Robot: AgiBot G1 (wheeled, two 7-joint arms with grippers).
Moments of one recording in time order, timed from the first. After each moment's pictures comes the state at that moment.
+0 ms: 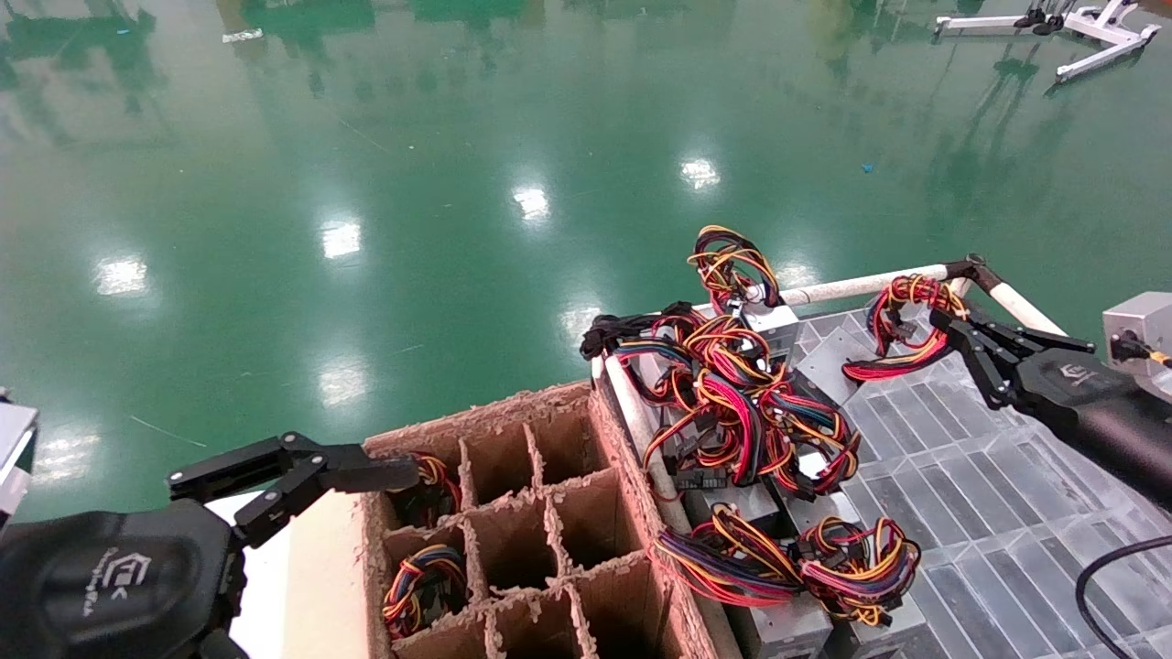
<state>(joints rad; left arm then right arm) -1.09 0.58 0.36 -1.27 0.68 1.47 -0.15 1.41 -0.81 -0.35 0.00 -0.70 -1.23 -0.58</state>
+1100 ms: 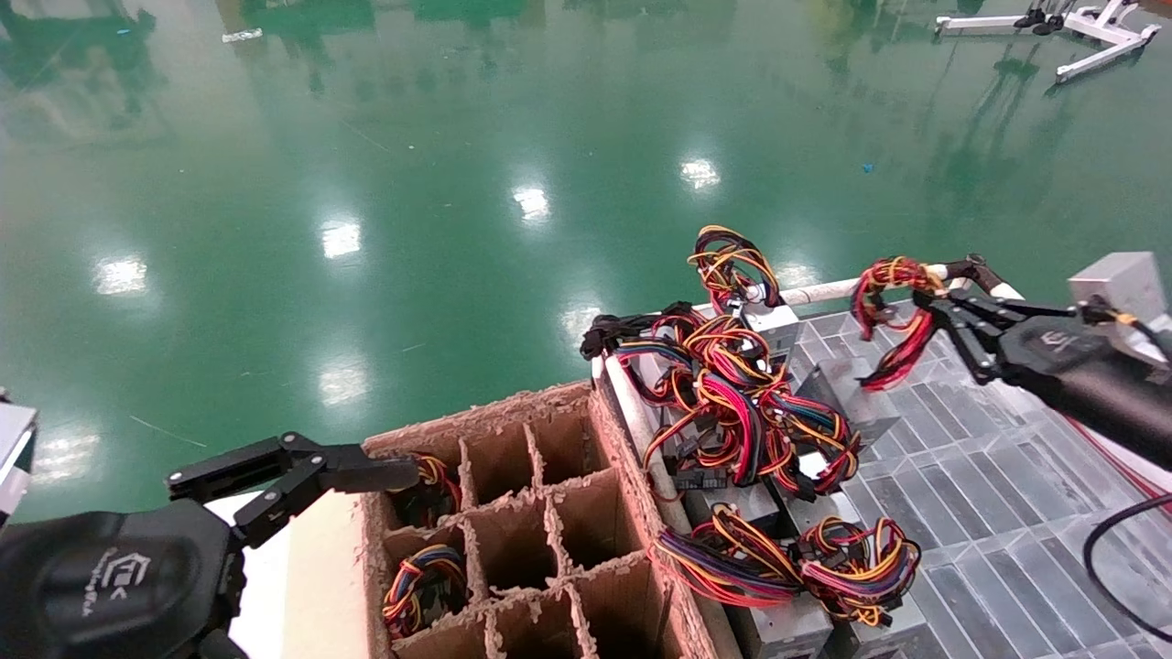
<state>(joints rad) -1.09 0.58 0.36 -1.27 0.68 1.46 -0.15 1.51 -0.82 -0.42 0.02 -0.81 -1.20 -0.56</state>
